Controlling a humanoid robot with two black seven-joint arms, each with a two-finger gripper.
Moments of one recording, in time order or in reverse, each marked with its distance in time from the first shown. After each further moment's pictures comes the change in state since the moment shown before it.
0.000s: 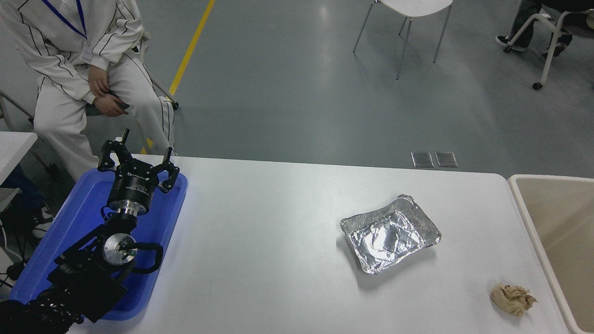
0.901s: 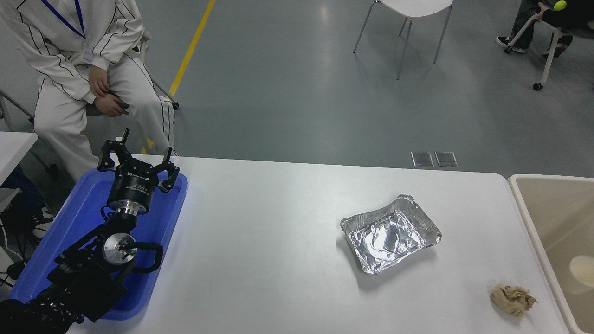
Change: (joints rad) left arm -0.001 0.000 0.000 0.000 0.000 0.000 0.001; right arm -0.063 0.059 0.067 -0.019 0.010 -0.237 -0.028
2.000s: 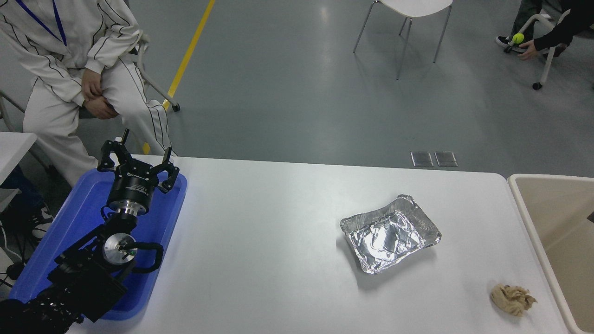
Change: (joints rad) left arm 0.000 0.000 0.000 0.001 0.000 0.000 0.000; right arm 0.203 -0.087 -0.066 0.266 -0.080 -0.020 0.003
